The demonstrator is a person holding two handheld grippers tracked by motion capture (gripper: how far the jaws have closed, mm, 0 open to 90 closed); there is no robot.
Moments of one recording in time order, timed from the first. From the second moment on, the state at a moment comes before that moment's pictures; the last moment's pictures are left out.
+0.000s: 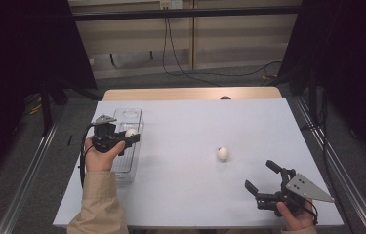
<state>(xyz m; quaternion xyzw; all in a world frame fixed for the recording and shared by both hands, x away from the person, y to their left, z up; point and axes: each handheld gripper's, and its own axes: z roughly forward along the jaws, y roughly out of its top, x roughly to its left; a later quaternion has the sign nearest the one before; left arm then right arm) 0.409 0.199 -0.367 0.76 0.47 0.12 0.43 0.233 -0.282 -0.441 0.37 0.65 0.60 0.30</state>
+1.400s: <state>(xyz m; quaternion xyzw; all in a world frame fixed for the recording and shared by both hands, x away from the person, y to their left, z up) 0.411 0.211 -0.372 0.75 0.48 0.13 0.43 0.232 -0.281 -0.441 0.37 0.65 0.60 0.30</state>
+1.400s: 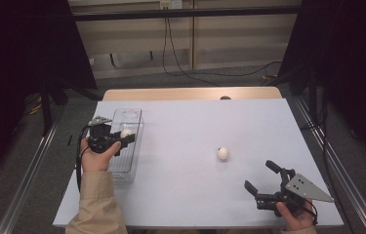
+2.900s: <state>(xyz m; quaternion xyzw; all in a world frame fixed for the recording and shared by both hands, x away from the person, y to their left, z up) 0.411 0.213 -0.375 0.76 0.49 0.15 0.40 0.233 -0.281 -0.441 0.37 0.65 0.60 0.30</state>
